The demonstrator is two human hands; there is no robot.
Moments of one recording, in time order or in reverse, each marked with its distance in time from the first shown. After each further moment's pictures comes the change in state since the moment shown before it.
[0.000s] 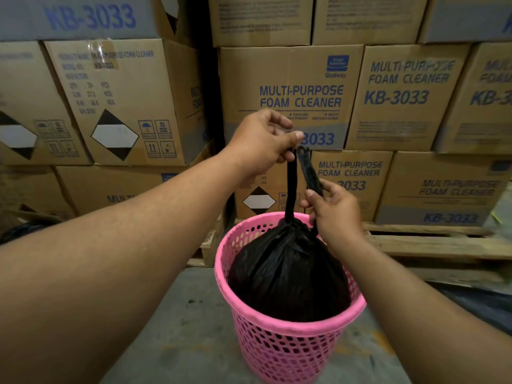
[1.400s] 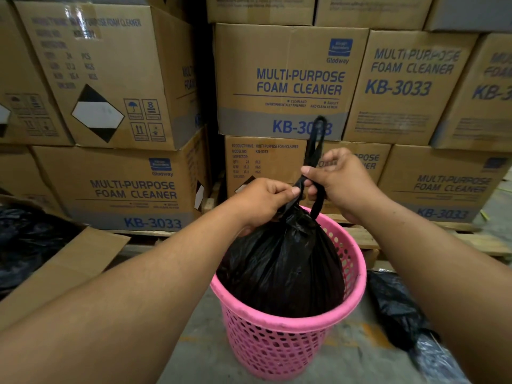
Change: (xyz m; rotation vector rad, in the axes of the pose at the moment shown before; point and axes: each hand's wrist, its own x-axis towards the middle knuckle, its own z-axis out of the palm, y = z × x) left_hand -0.031 -0.097 0.036 -0.082 -0.292 -0.264; right_hand 0.028 -0.036 -0.016 -0.158 -0.141 -0.012
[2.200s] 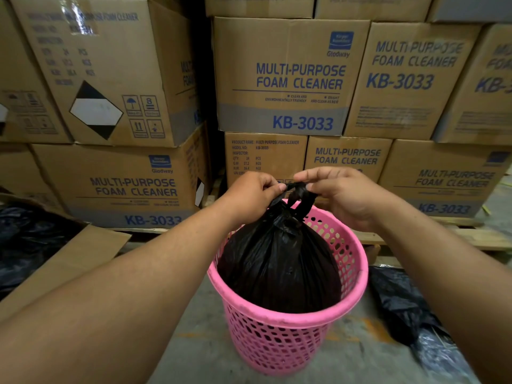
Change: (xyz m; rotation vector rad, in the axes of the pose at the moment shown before) left_hand -0.002 -0.001 -0.015 0.422 0.200 0.034; right_hand -0.009 0.014 -0.012 0.090 -0.363 0.135
